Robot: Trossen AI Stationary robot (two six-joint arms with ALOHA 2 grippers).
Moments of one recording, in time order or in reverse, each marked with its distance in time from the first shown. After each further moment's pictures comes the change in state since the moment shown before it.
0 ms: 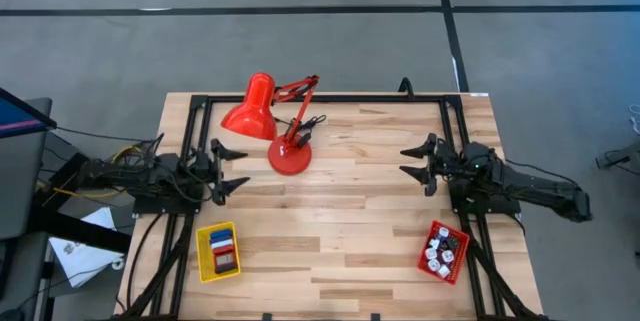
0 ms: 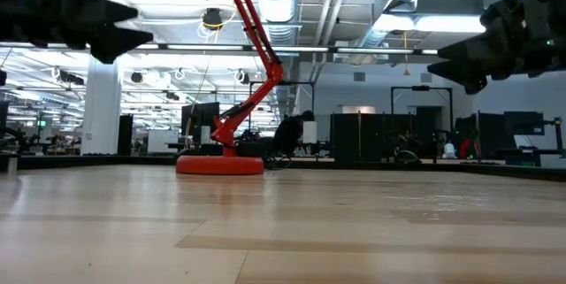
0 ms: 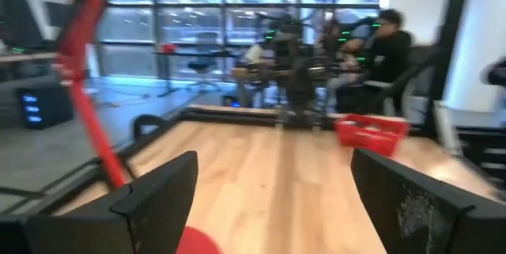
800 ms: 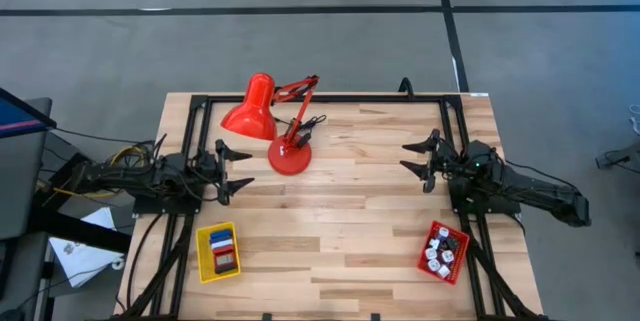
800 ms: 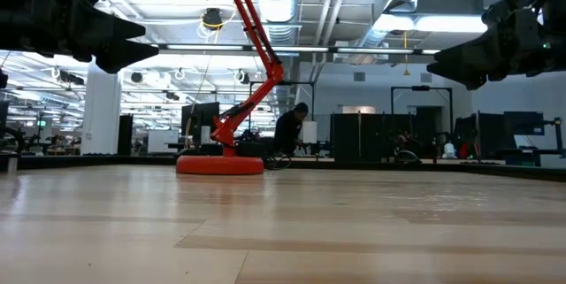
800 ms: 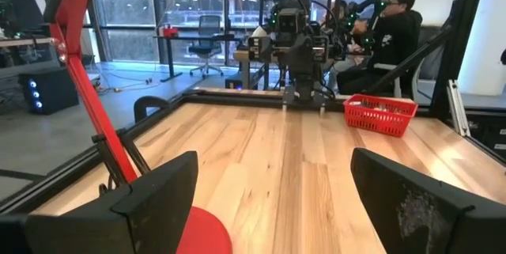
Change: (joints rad) left arm 0.079 0.088 -0.034 0.057 0.067 -0.005; right arm -0.058 -0.025 -0.001 -0.003 0.016 -0.115
